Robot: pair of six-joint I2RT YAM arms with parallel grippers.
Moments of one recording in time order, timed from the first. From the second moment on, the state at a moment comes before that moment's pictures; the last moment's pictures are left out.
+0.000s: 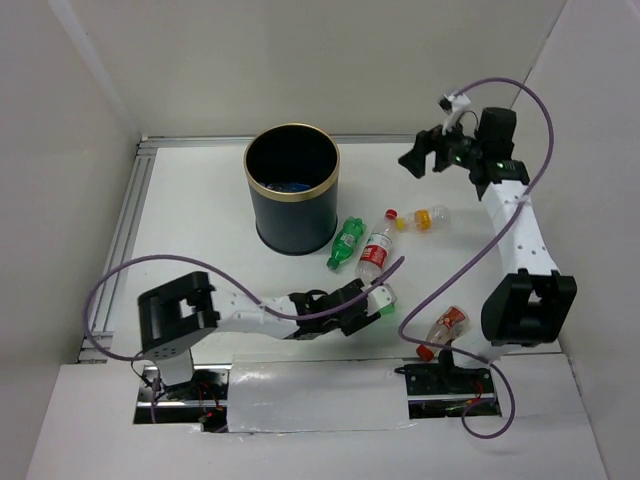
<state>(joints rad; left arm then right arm) -1.24 1.81 0.98 0.12 -0.28 0.01 -0.03 1.56 1.54 -0.35 -0.74 -0.19</state>
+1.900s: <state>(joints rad) -1.20 1.22 0.75 0.00 -0.33 -0.22 -0.19 2.09 1.68 -1.04 -0.68 -1.77</state>
